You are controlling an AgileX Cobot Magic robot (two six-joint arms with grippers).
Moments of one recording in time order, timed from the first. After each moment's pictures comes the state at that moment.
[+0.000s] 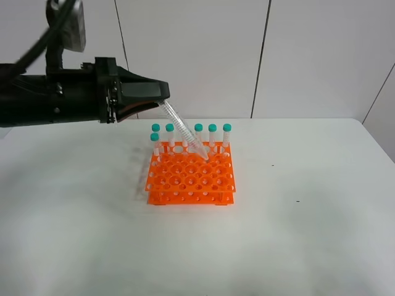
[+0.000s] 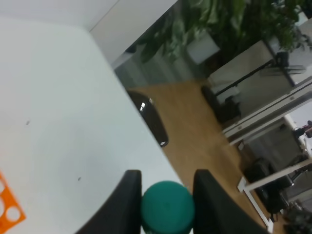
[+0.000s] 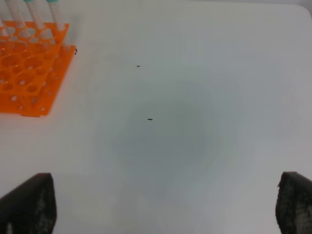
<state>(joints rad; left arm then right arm) -0.28 1.36 -0.82 -1.71 0.74 1.25 0.04 0.00 -0.49 0.06 1.03 0.00</state>
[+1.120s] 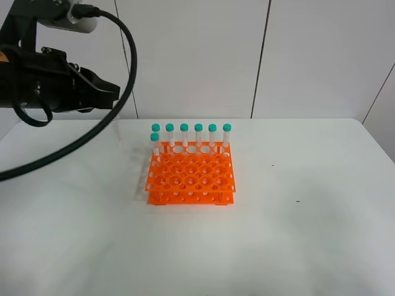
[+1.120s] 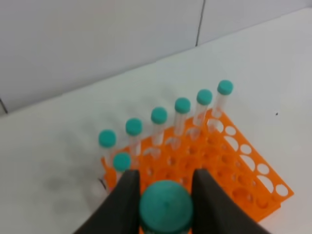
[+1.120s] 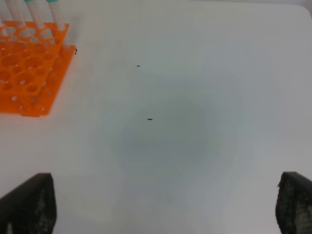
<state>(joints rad) -0.47 1.17 -0.90 -0.19 0.17 0.27 0.04 0.00 -0.49 0.06 1.03 0.00</state>
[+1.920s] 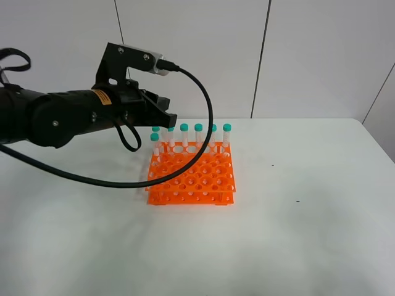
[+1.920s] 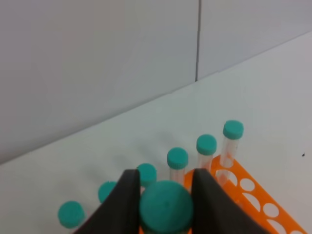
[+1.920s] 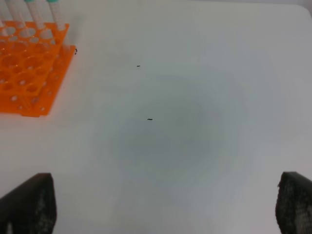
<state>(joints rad) -0.55 1.59 -0.90 -0.06 -0.32 0.14 0.04 0.00 -0.49 0.06 1.03 0.00</state>
